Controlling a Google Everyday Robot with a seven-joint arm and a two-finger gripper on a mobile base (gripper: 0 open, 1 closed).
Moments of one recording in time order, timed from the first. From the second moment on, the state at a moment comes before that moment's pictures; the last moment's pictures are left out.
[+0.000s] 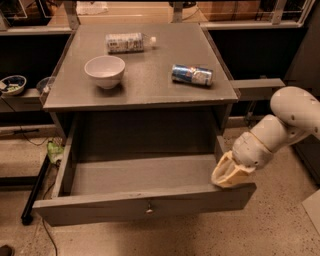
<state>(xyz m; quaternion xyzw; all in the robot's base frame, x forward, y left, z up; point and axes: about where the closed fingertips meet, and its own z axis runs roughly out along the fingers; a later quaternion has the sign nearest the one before) 0.452 -0.172 0.702 -0.67 0.64 0.35 0.15</state>
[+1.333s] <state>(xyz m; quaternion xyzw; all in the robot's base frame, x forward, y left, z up) 0.442 -0.175 0.698 -0.67 0.64 0.36 0.14</state>
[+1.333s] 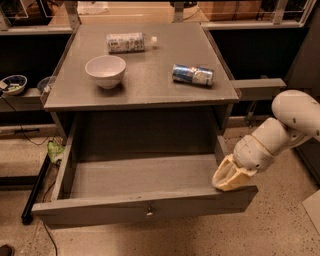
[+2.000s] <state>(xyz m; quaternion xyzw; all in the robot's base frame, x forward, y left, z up) 0.443 -0.175 0.698 -0.67 0.64 0.36 0.14</state>
